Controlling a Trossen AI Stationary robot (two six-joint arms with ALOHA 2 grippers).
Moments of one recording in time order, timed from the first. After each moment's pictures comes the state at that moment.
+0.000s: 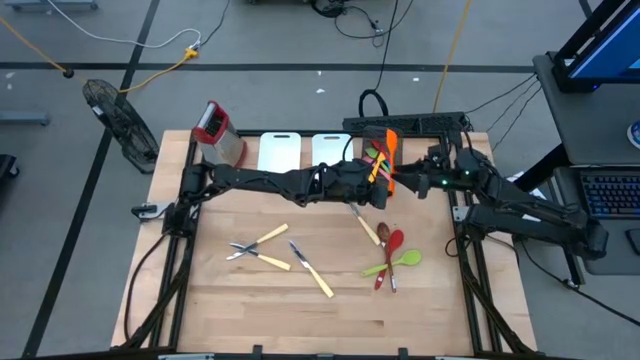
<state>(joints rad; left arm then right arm) 0.05 2.08 1.74 0.00 -0.07 -0.99 -0.50 0.59 0.44 0.01 -0.29 0.66</state>
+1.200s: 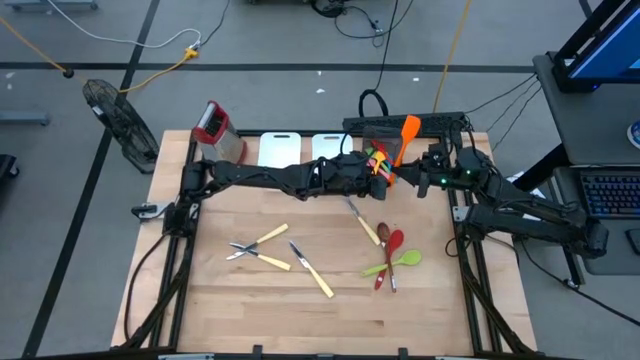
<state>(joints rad) 0.09 2.08 1.74 0.00 -0.09 -0.98 -0.50 0.61 0.44 0.09 -0.27 0.62</state>
